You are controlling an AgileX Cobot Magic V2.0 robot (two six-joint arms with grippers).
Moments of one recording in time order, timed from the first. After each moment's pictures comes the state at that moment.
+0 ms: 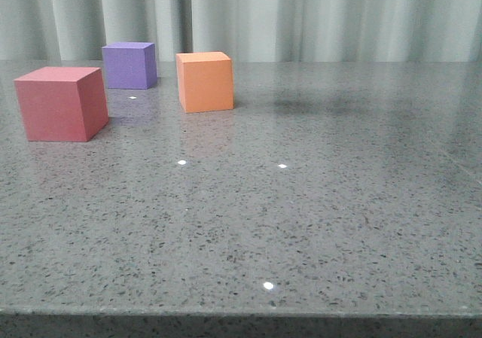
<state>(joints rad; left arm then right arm) -0.13 0.00 0.00 0.04 0.07 -0.15 0.55 1.81 -1.90 -0.21 0.93 0.38</state>
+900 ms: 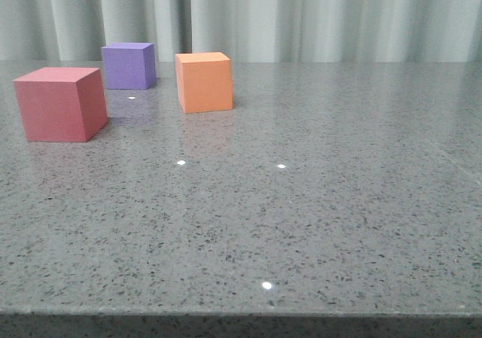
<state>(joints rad) -0.13 0.00 0.00 0.04 0.07 -0.15 0.10 0.83 -0.78 -0.24 0.59 0.37</state>
